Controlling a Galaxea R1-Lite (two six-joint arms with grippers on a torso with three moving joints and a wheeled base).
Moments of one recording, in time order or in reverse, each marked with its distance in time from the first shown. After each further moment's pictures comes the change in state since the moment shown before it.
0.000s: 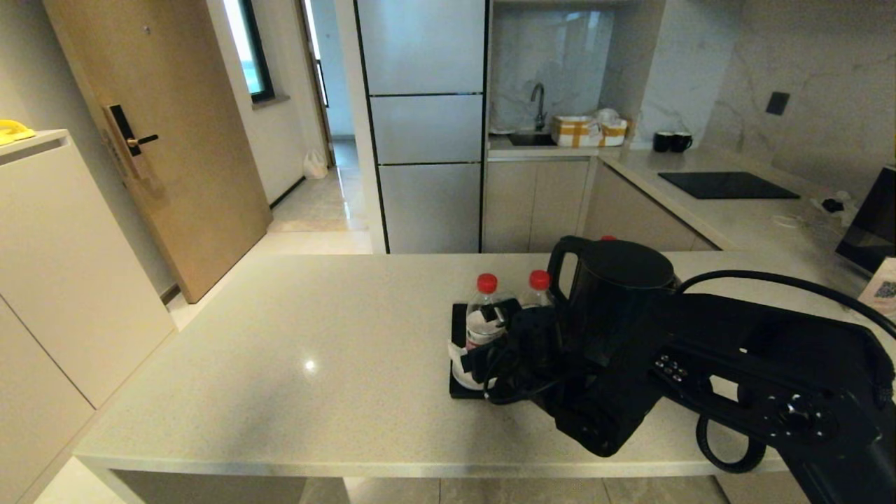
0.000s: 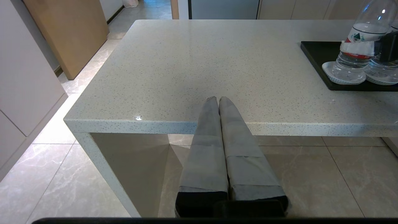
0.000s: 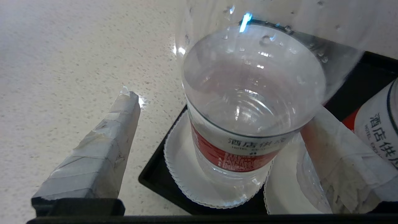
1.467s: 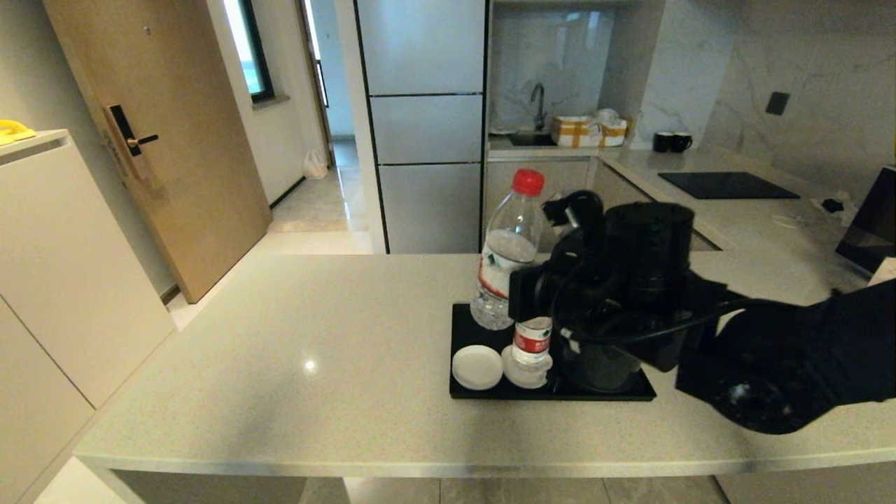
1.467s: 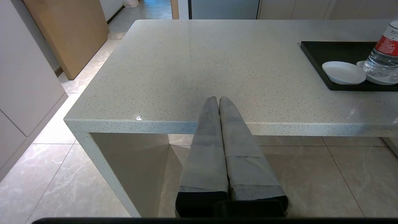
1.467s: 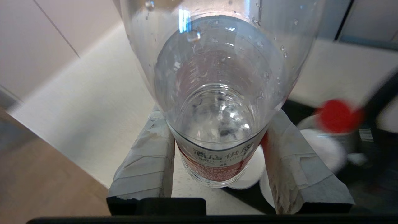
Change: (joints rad) left arm 0.000 0.000 0.000 0.000 0.000 0.000; right arm 0.041 -0.604 0.142 0.309 0.031 0.075
